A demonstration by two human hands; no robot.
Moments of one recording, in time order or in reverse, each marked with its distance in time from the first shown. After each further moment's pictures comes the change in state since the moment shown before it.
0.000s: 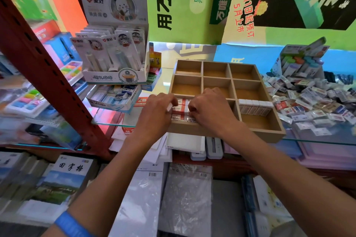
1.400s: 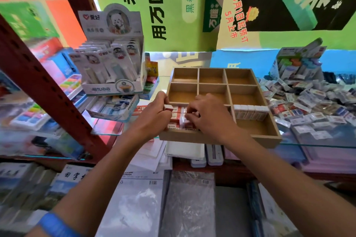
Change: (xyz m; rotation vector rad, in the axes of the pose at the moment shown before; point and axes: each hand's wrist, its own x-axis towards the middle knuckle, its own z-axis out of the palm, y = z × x) left_hand 0.015 0.016 -0.019 -0.412 -0.260 -0.207; right_hand -0.009 0.011 -0.008 0.253 0.114 0.039
